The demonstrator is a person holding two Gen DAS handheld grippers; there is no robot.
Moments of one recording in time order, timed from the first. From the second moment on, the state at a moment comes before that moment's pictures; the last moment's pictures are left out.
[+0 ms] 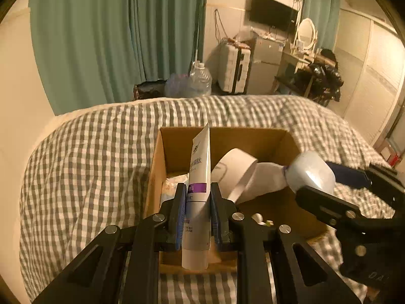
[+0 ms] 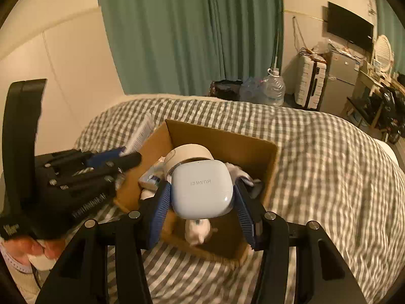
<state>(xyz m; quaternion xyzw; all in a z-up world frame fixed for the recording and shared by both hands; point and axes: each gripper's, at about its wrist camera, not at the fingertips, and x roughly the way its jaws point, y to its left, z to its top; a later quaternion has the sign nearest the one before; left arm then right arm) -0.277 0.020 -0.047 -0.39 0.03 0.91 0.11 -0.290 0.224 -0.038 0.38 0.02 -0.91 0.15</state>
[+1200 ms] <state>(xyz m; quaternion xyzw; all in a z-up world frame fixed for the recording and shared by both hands) -0.185 0.015 0.007 -0.32 0.06 0.94 0.08 -0.214 0.243 0.028 0.32 0.03 -0.94 0.10</state>
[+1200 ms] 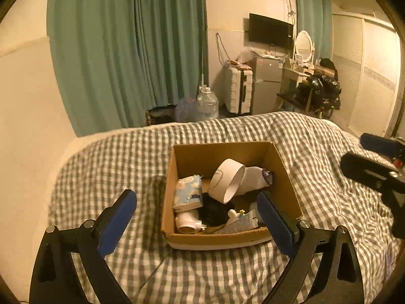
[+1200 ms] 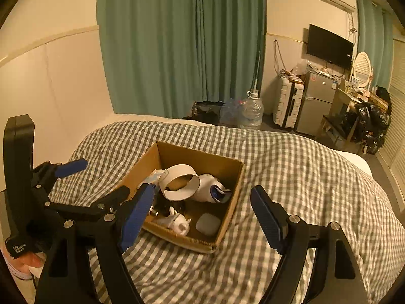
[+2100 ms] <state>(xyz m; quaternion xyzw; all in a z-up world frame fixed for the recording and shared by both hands) -0.100 -0.001 0.024 -0.26 -0.02 0.96 0.05 -0.114 0.269 0.031 0.23 -0.03 -0.97 0.06</state>
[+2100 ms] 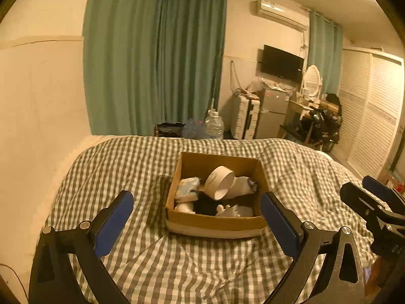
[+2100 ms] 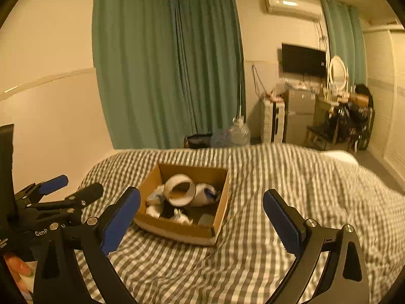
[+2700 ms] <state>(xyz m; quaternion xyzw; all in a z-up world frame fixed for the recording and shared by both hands) -0.082 0.010 -0.009 -0.26 0.02 0.96 0.05 -0.122 0.274 -0.020 0.27 -0.03 -0.96 0.02</state>
